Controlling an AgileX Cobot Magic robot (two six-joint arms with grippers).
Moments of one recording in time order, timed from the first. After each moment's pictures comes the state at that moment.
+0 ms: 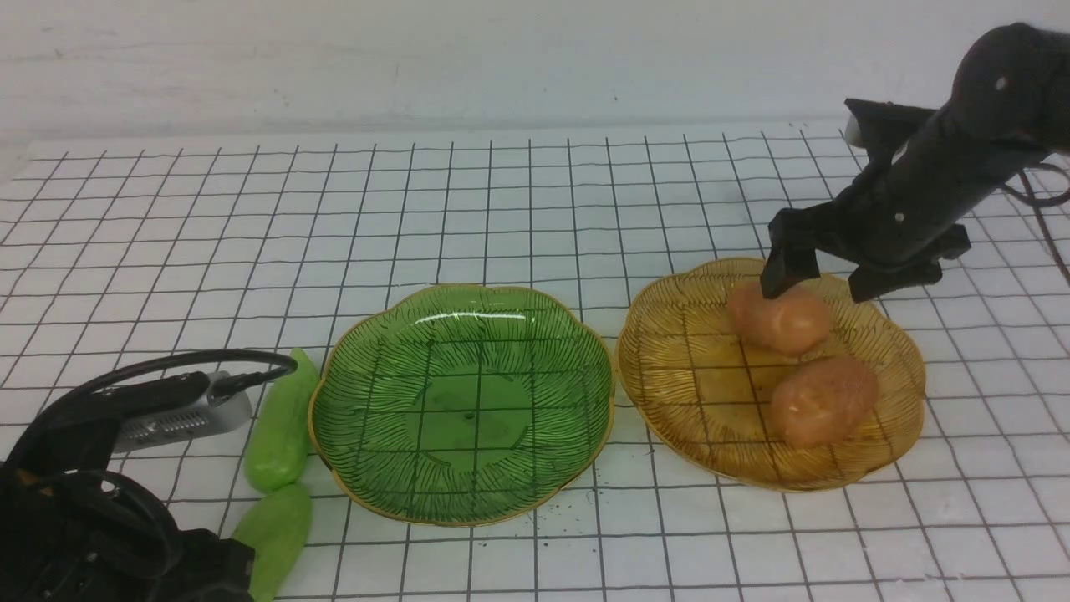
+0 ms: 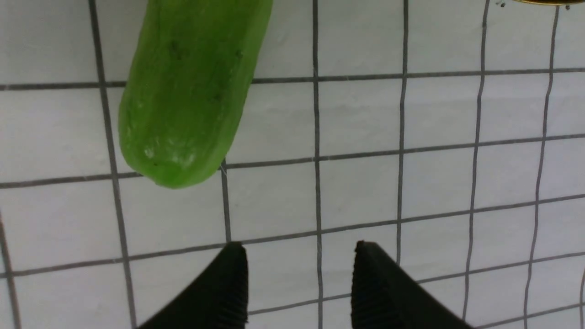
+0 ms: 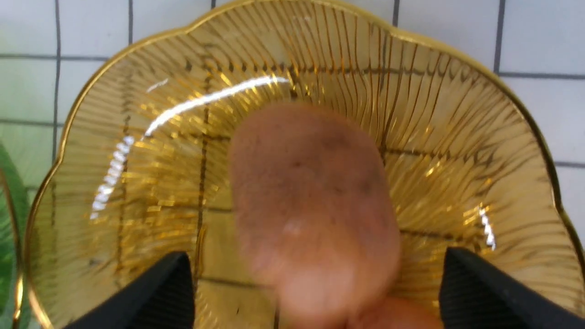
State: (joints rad) right arm 0.14 1.94 -1.58 0.25 1.02 -0.06; left arm -0.04 1.13 -0.63 -0.36 0.96 0.12
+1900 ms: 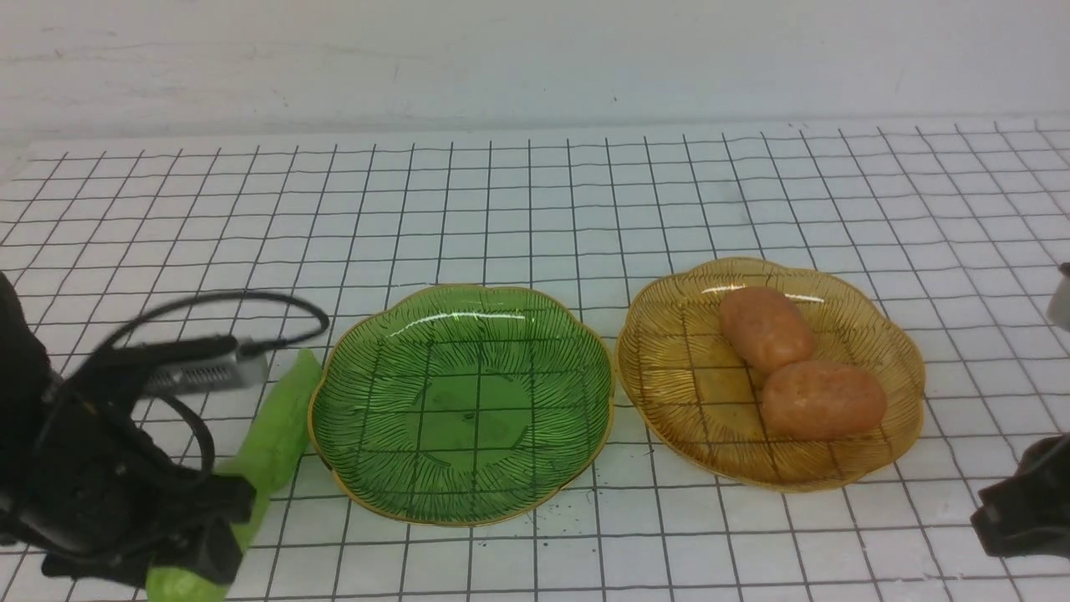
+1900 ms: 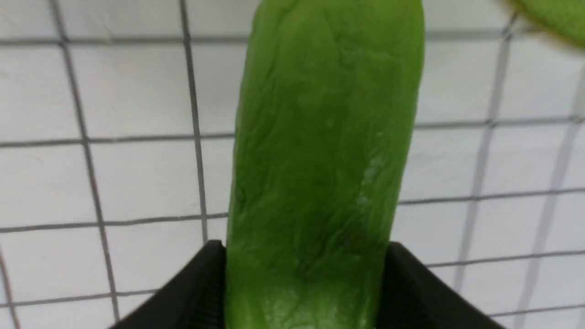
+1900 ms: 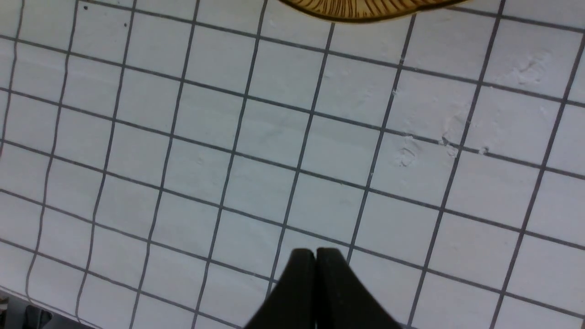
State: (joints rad) right arm 0.18 1.09 -0.88 0.28 1.22 -0.14; left arm -0.04 1.33 -0.85 -0.20 1.06 0.01
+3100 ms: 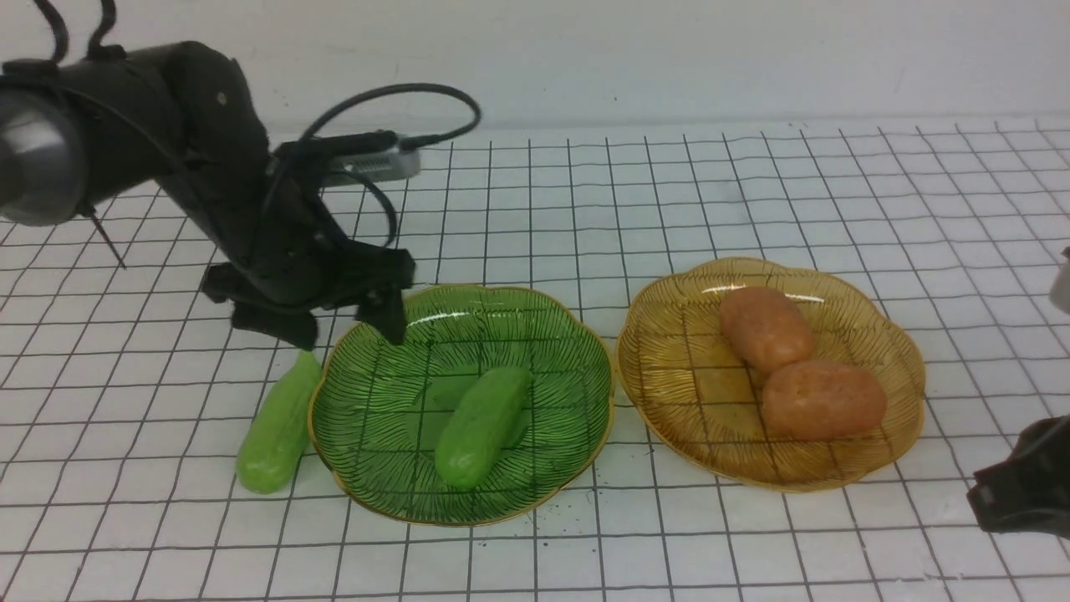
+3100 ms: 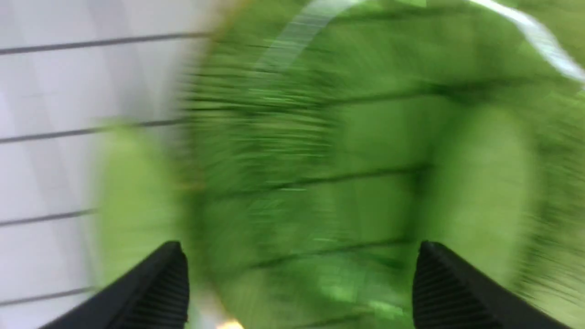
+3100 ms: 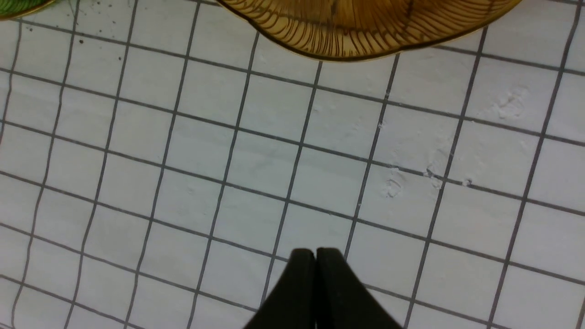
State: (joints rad) right arm 0.18 1.09 -0.88 0.27 1.16 -0.14; left arm -0.15 1.83 -1.45 -0.16 1.00 -0.07
